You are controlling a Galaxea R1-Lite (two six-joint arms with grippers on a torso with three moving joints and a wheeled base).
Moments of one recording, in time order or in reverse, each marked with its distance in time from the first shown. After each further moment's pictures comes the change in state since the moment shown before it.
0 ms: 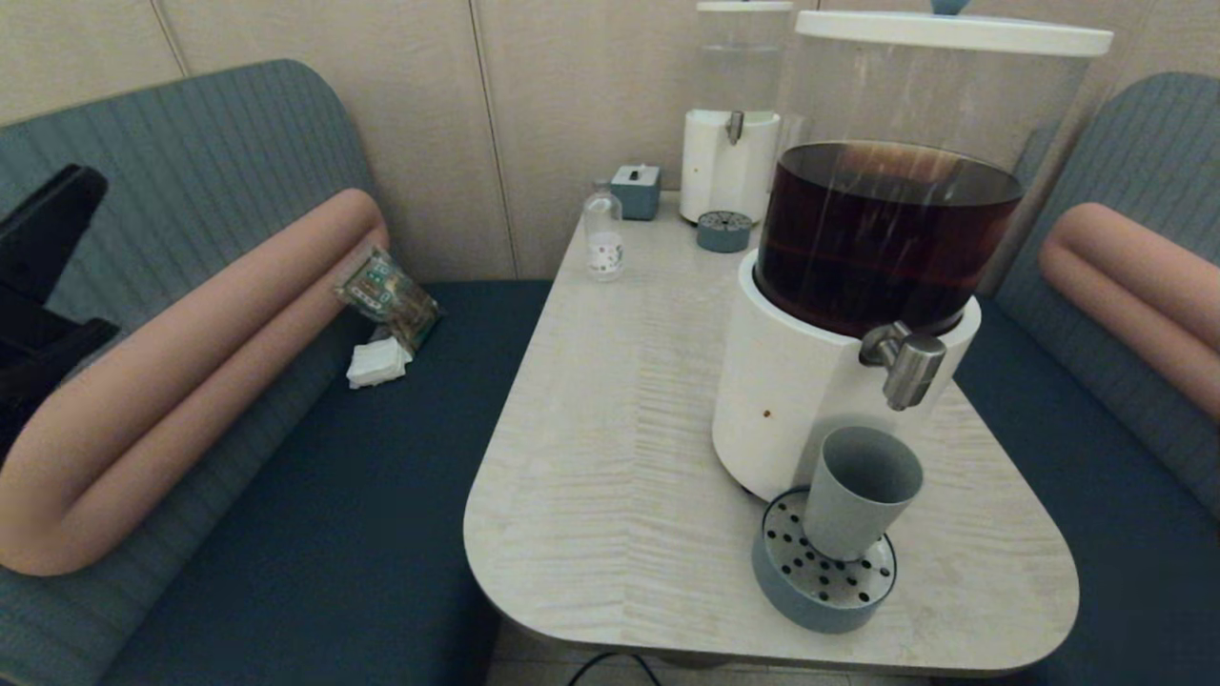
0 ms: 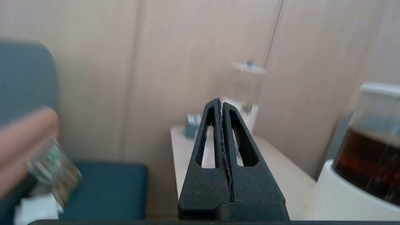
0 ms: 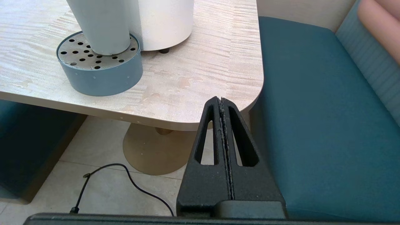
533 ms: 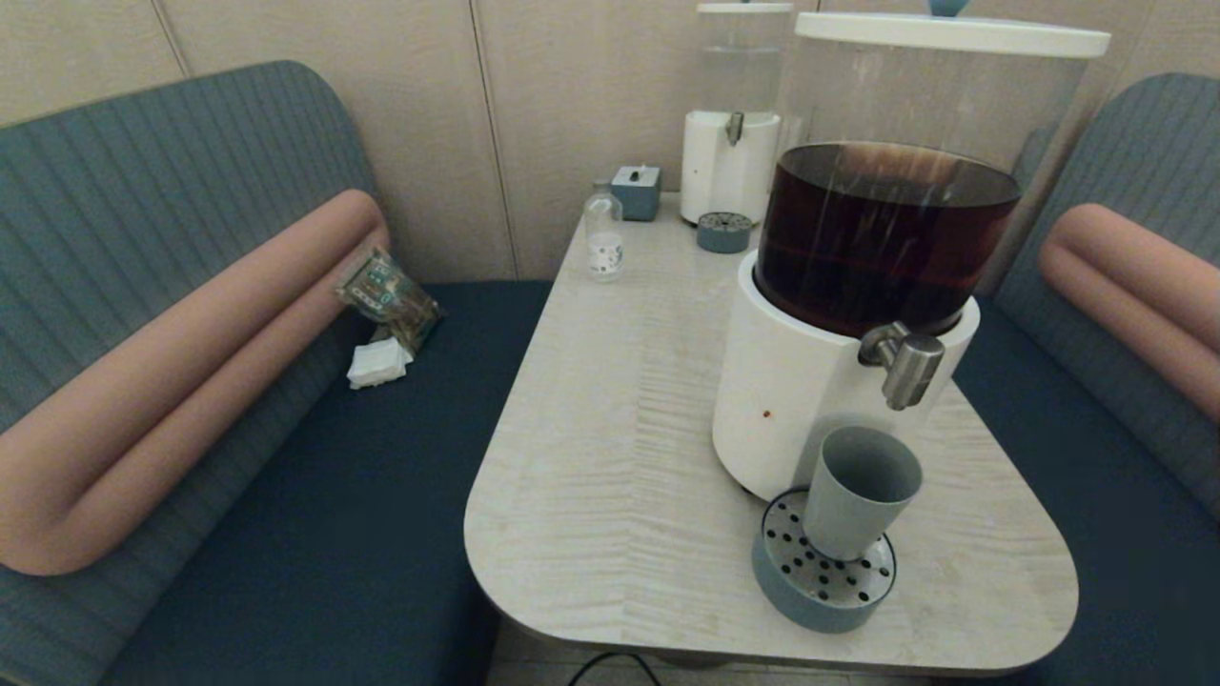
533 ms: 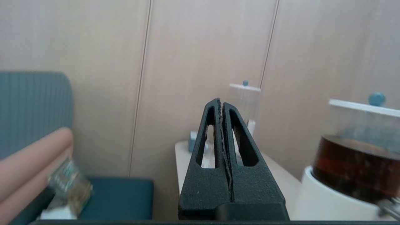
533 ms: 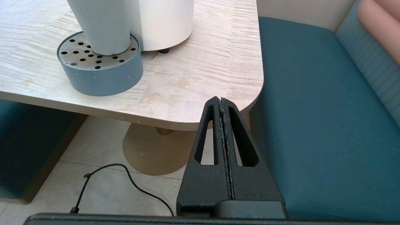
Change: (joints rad) left arm 0.038 -0.422 0.055 0.304 -0.008 -0.002; right arm 0.000 0.000 0.000 0.000 0.001 0.000
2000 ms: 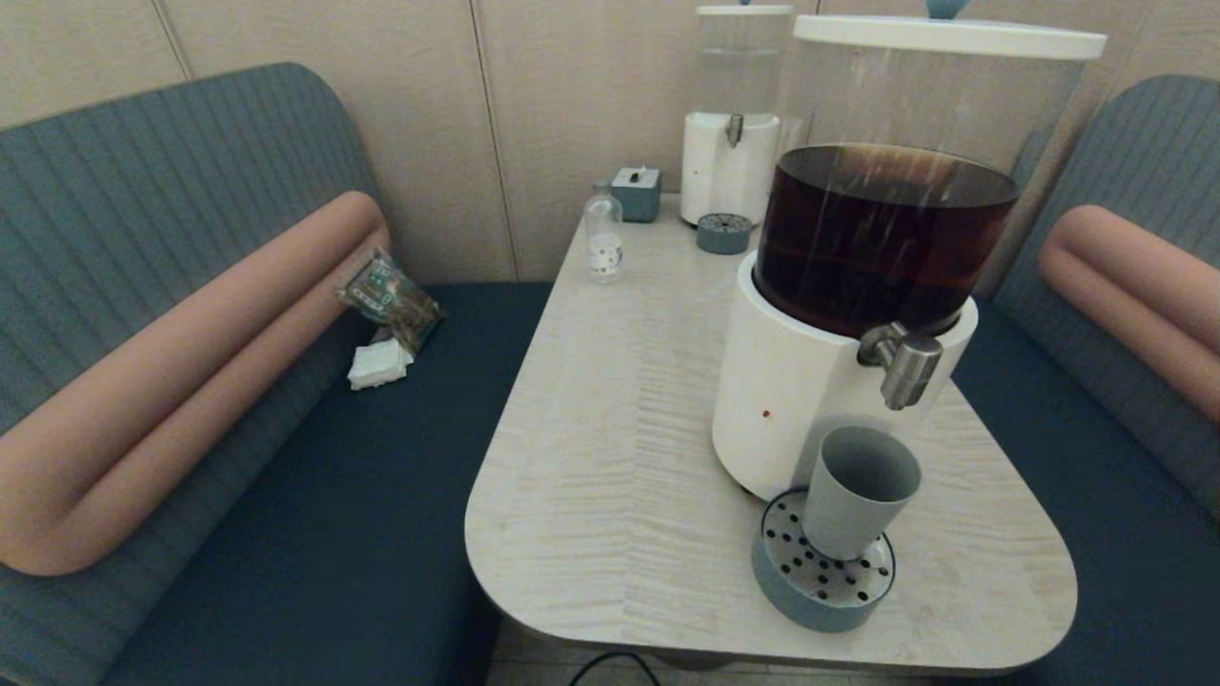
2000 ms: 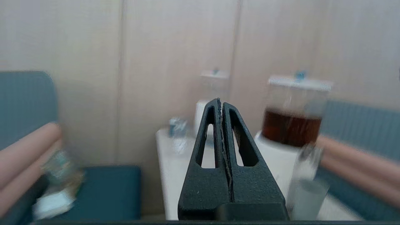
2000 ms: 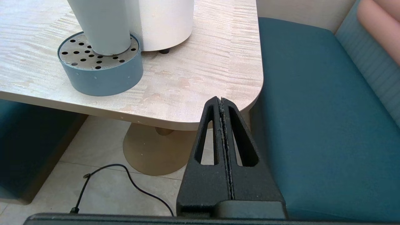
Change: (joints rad) left arm -0.033 -0.732 -0.239 1.003 -0.095 0.045; right arm 0.000 0.000 0.000 0.000 0.000 0.000
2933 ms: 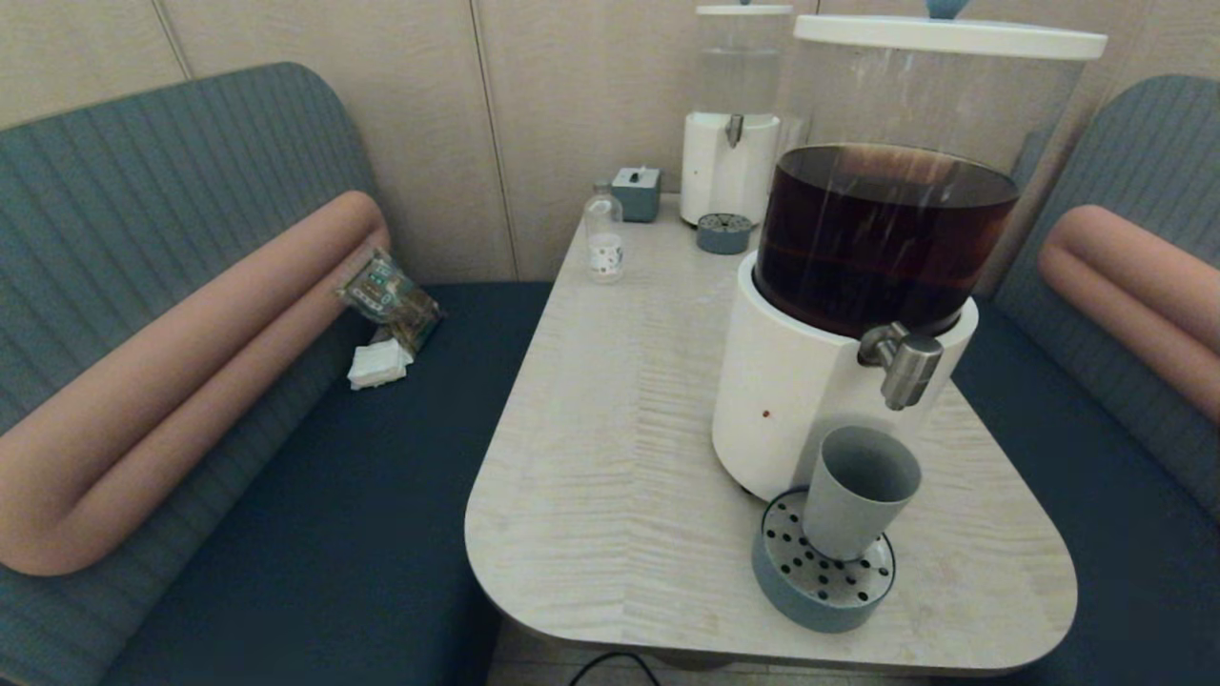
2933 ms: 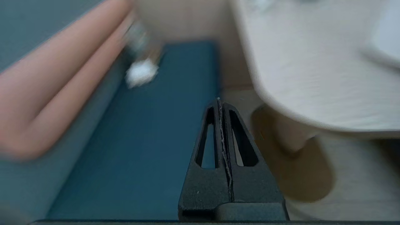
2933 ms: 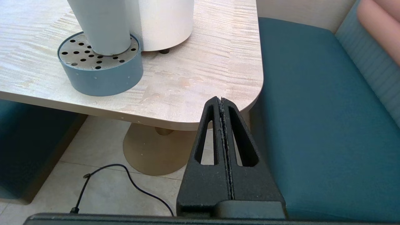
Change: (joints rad) left arm -0.001 -0.068 0.505 0.119 0.202 0.325; right arm 0.000 0.000 0.000 0.000 0.000 0.000
